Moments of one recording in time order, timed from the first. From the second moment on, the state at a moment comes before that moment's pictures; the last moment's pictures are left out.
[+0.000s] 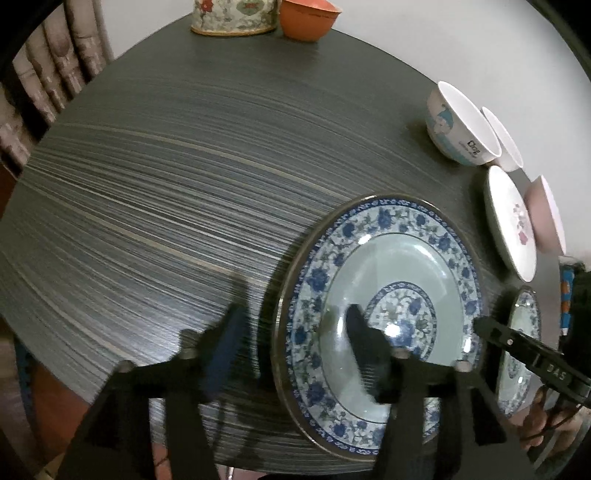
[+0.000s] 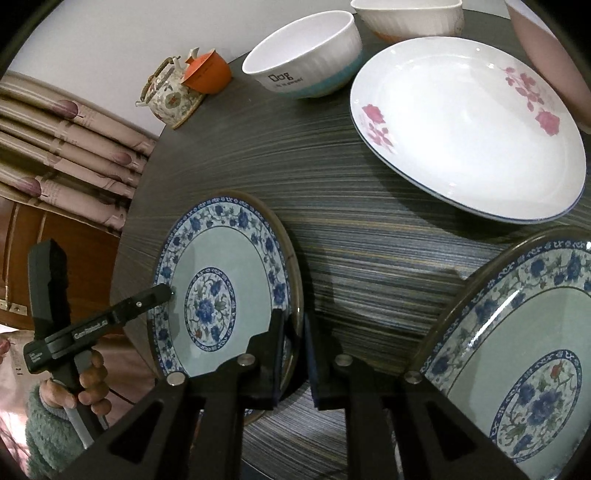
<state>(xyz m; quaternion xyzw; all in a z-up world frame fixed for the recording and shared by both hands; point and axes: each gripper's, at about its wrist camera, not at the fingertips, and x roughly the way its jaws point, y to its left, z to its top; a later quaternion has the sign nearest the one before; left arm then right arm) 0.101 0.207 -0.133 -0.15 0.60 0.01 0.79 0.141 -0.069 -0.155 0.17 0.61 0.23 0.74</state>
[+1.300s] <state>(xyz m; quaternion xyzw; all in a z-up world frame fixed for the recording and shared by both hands) 0.042 0.019 -0.067 -0.13 0.51 -0.13 0.84 0.045 -0.237 -0.080 0.13 0.52 0.13 0.83</state>
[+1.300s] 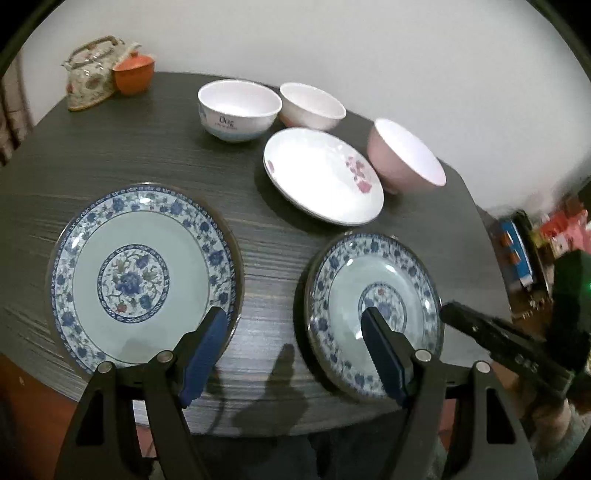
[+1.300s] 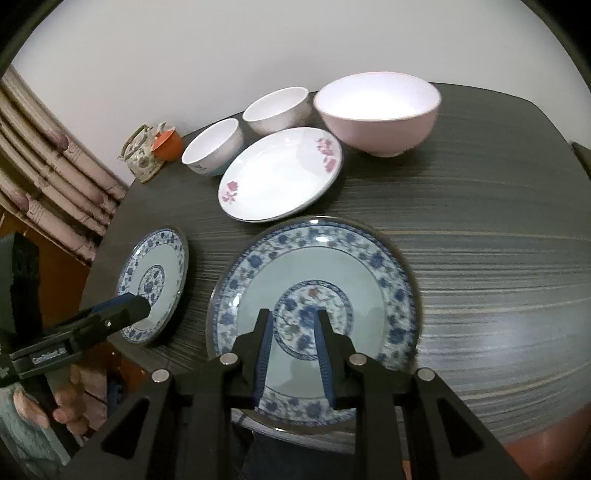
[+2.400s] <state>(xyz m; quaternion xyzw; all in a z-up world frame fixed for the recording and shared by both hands) 0.075 -0.007 -0.120 -0.23 0.62 -0.17 0.73 0.066 -0.322 -0.130 0.26 0.56 0.11 0.78</state>
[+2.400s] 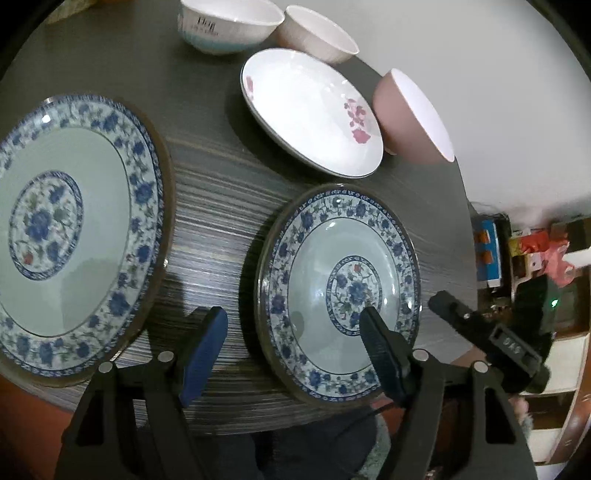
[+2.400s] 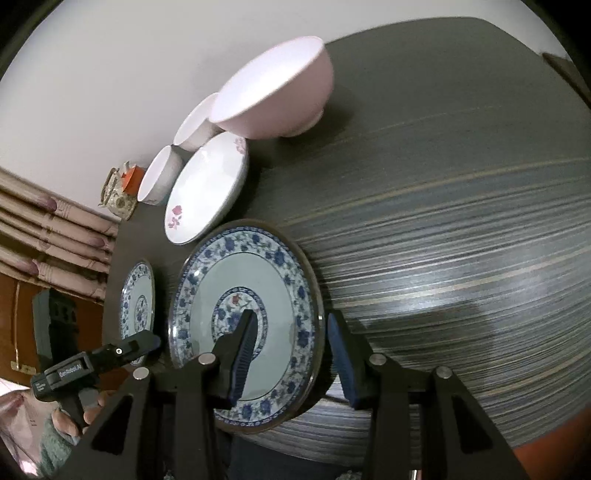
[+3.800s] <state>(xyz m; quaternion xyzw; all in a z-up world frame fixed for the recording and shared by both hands) 0.087 -0.009 -0.136 -0.18 0.64 -0.16 0.73 0.073 -0.313 -0.153 0.26 0.58 0.11 0.77</state>
